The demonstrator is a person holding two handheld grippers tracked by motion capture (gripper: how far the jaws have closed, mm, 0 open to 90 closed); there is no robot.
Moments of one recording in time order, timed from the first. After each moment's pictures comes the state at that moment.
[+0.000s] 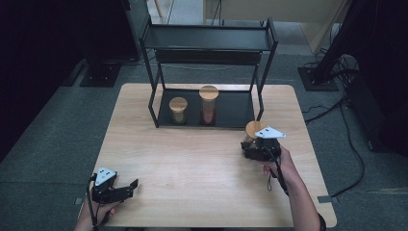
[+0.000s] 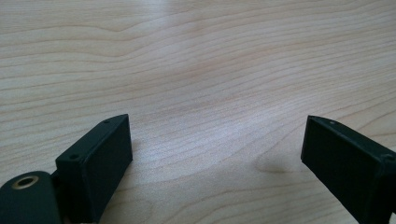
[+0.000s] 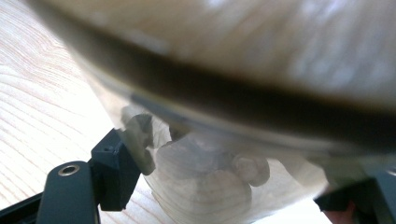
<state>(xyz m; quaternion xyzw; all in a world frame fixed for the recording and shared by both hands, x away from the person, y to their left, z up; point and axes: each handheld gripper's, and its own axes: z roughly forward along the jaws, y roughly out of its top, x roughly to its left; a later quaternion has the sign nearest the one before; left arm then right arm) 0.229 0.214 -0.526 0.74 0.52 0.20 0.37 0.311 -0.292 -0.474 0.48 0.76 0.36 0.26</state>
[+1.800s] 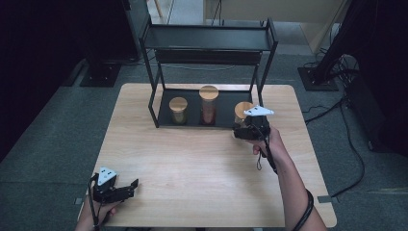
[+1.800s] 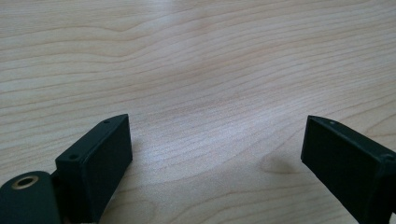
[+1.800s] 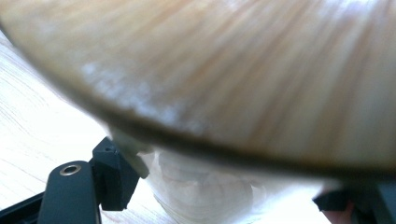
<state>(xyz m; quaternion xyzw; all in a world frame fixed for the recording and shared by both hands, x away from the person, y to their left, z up) 0.230 0.211 -0.526 0.75 0.52 0.21 0.35 0.363 -0.263 -0.437 0.47 0.76 0.37 0.27</state>
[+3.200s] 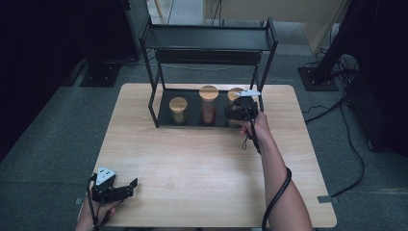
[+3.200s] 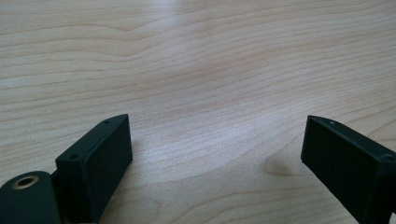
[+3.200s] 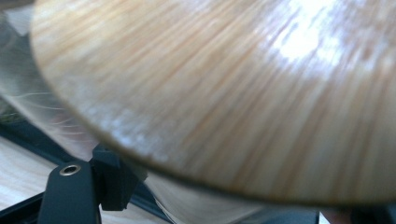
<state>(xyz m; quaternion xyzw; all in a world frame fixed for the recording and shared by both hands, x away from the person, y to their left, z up) 0.230 0.213 -0.526 0.74 0.53 0.21 0.36 0.437 -0.242 -0.446 0.53 0.72 0.35 0.27</state>
